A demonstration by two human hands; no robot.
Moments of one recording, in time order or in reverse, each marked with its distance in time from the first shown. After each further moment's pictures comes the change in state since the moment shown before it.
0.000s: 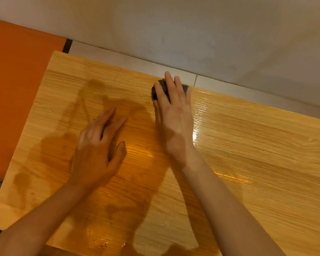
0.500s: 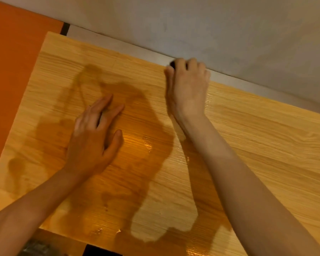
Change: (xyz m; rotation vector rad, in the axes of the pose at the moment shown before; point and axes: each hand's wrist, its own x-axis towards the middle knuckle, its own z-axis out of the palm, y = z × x) left_hand 0.002 0.001 -0.002 0.010 -0.011 -0.011; right_hand 0.042 0.017 -0.017 -0.119 0.069 0.130
